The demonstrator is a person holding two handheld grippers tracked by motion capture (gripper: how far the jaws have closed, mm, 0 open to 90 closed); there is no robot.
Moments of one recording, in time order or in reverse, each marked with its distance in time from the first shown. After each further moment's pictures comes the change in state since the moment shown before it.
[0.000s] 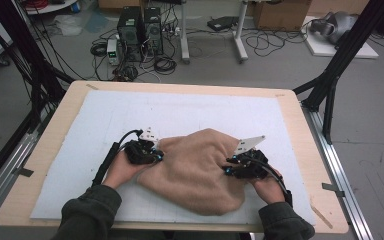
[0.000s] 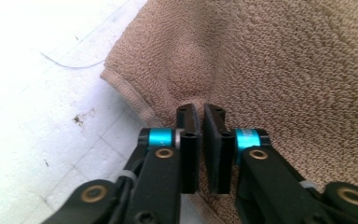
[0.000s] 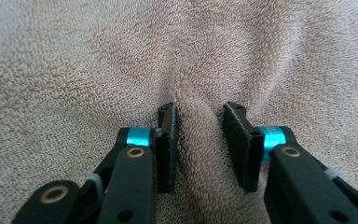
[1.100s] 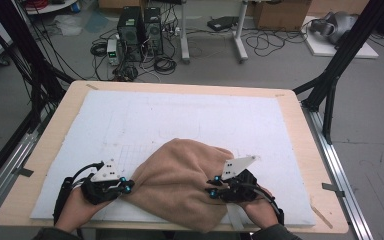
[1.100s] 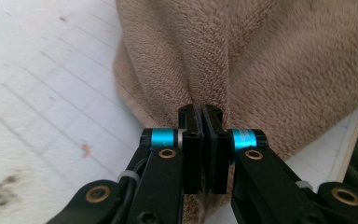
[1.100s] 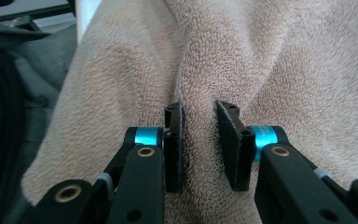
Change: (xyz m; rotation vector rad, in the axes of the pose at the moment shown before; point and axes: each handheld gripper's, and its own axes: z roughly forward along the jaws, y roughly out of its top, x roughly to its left) left arm -0.052 -0.084 -0.097 -0.067 -0.006 0.056; right arm 0.076 0.012 -0.005 -0.093 0.183 -0.122
